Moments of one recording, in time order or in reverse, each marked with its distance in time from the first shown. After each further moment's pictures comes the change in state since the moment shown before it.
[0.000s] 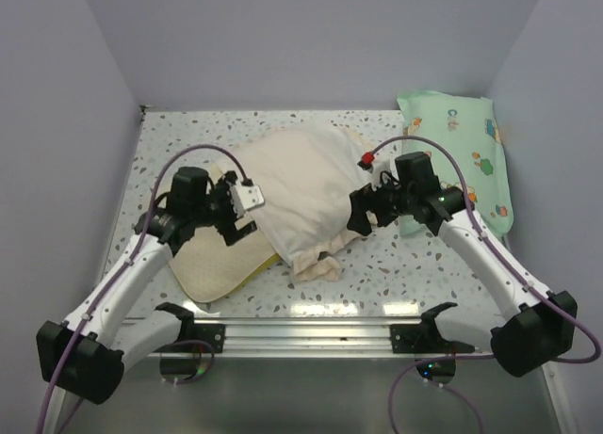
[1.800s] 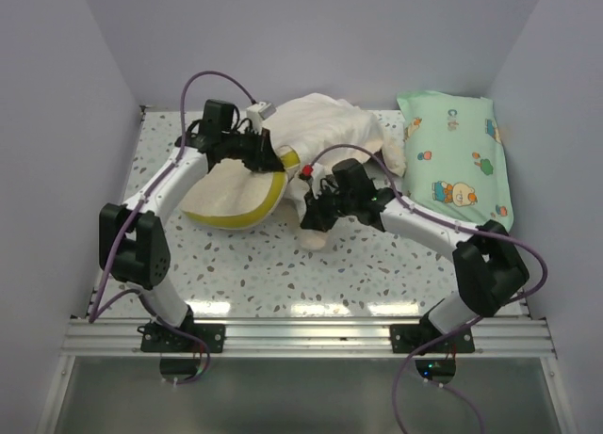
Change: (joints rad) left arm 0.016 0.657 0.557 0.003 0.301 -0.713; right arm 0.215 0.394 -0.098 0.531 -0.060 0.020
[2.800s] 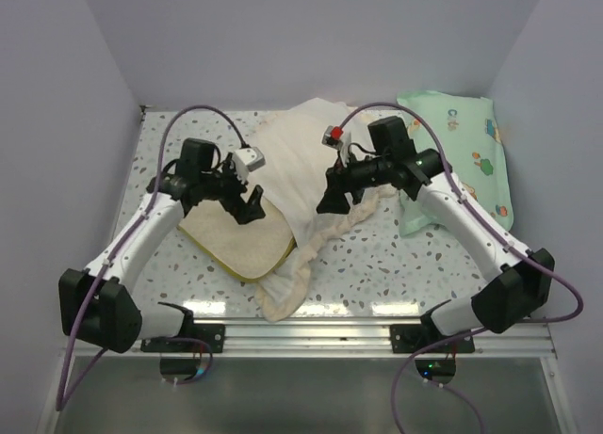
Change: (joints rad) left arm -0.024 -0.396 -0.405 -0.070 -0.189 0.385; right arm -0.129 -0.141 0.419 -0.610 -0.350 -0.139
